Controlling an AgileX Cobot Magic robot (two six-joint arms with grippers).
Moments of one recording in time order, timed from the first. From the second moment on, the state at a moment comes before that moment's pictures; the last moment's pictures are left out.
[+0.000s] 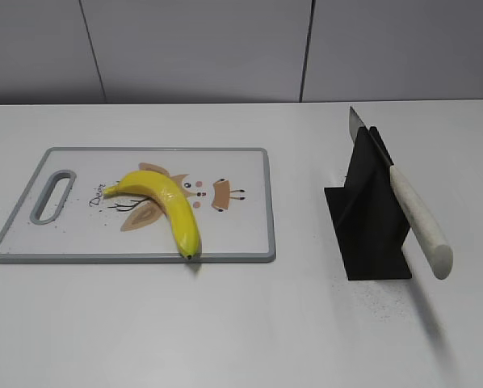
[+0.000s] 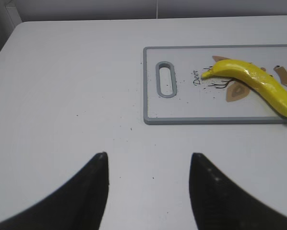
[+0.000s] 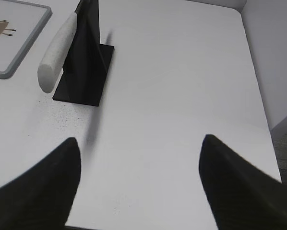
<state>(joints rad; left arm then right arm) -0.07 -0.01 -0.50 -0.05 1.08 0.10 0.09 -0.01 -0.50 0.06 1.05 -0.11</state>
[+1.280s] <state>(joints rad) -0.07 -0.01 -0.50 -0.05 1.08 0.10 0.09 0.18 -0.52 0.06 1.05 -0.11</state>
